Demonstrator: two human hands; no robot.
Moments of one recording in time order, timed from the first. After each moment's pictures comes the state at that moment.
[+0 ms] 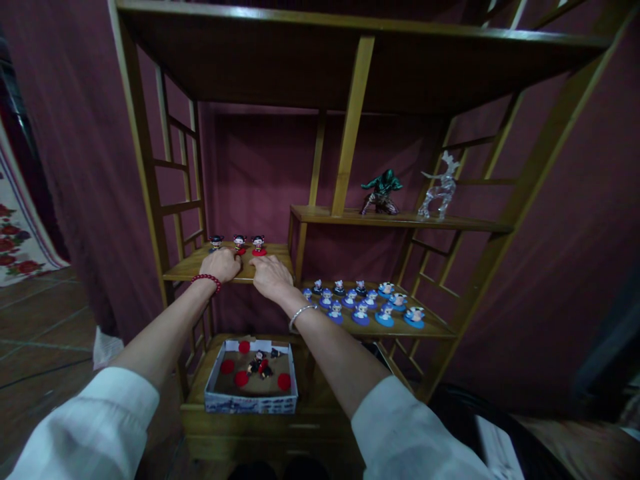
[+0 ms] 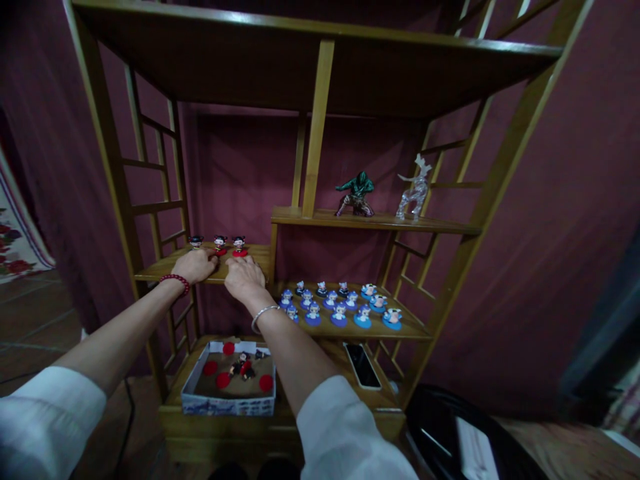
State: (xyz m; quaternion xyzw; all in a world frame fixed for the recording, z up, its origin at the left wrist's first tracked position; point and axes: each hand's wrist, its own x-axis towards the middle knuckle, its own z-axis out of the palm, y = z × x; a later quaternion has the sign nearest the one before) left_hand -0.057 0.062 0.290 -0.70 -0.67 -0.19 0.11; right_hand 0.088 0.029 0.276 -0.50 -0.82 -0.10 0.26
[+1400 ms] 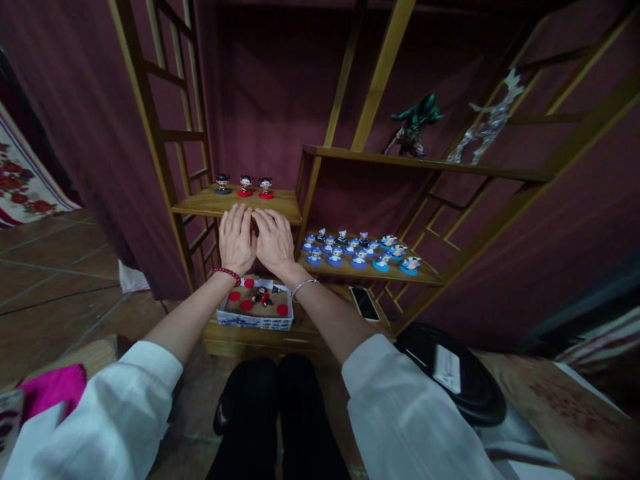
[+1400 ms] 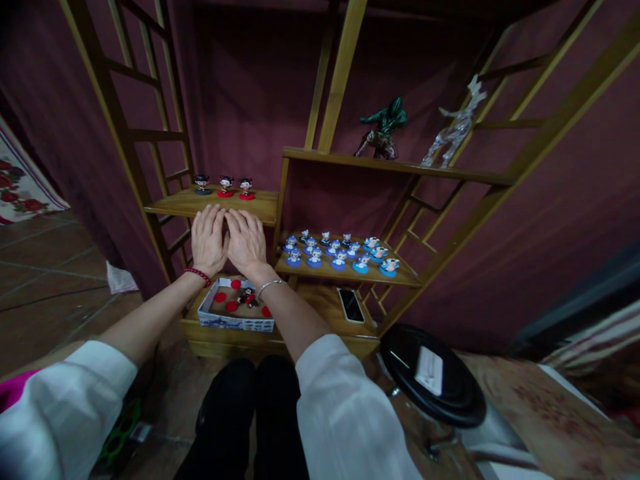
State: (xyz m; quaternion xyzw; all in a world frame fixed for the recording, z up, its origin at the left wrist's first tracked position) left_hand -0.031 -0.004 0.194 -0.70 -0.51 -0.46 0.22; right_hand 0.078 -0.017 0.223 -0.43 -0.81 -0.13 0.38
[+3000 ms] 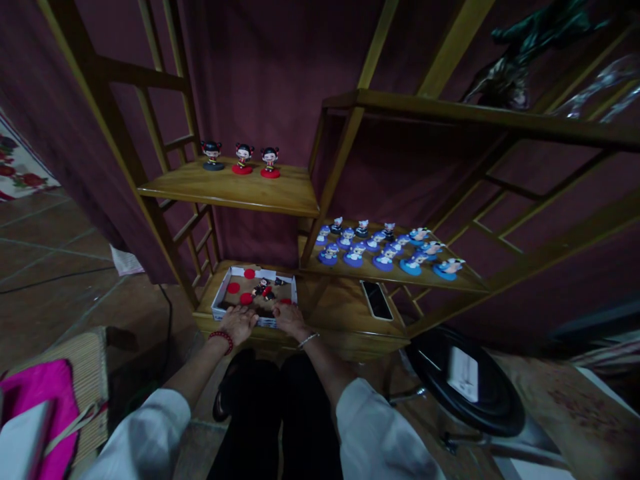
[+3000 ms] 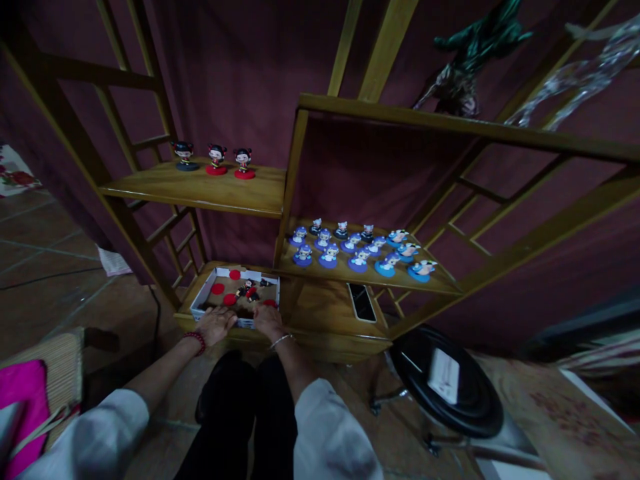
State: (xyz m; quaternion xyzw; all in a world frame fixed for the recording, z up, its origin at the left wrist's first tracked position) left_hand -0.039 -0.017 -0.025 -0.81 -0.58 -0.03 -0.08; right_hand 0.128 0.014 -0.022 -0.62 -0.75 0.22 0.02
